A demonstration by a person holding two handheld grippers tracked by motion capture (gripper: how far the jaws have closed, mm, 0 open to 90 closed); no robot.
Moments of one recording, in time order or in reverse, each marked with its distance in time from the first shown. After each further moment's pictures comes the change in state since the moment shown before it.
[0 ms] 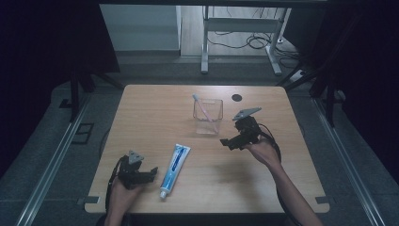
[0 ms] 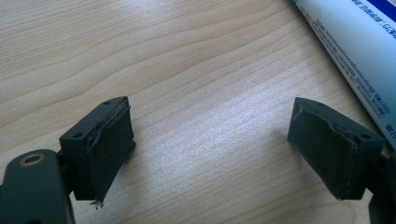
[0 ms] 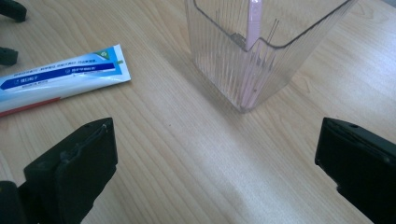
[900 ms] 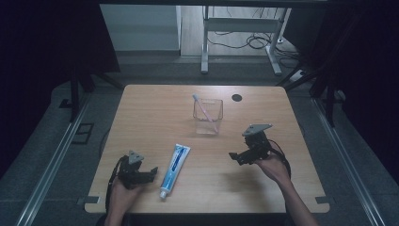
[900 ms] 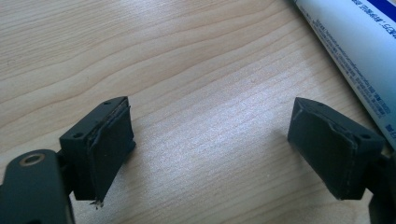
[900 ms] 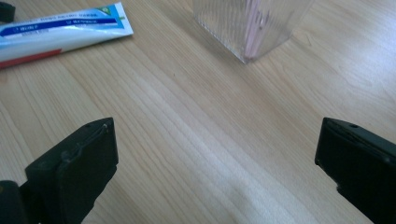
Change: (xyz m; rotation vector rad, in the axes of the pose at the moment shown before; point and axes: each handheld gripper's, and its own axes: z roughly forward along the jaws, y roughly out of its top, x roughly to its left) left arm 0.000 0.000 0.000 0.001 0.000 0.001; right arm 0.011 -0.052 -0.017 -0.001 -0.030 0.000
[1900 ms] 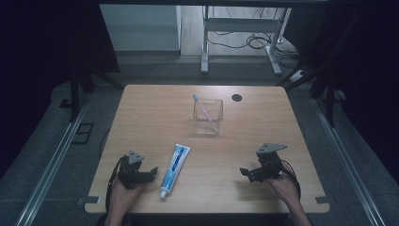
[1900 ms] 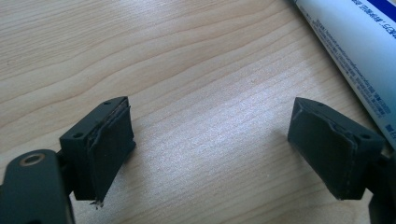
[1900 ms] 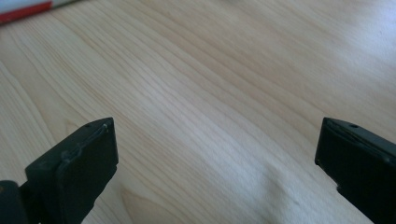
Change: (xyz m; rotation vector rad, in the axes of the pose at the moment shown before) left arm 0.000 0.000 0.000 -0.002 0.000 0.001; right arm 0.006 -0.071 -0.011 -0.022 -0.014 0.108
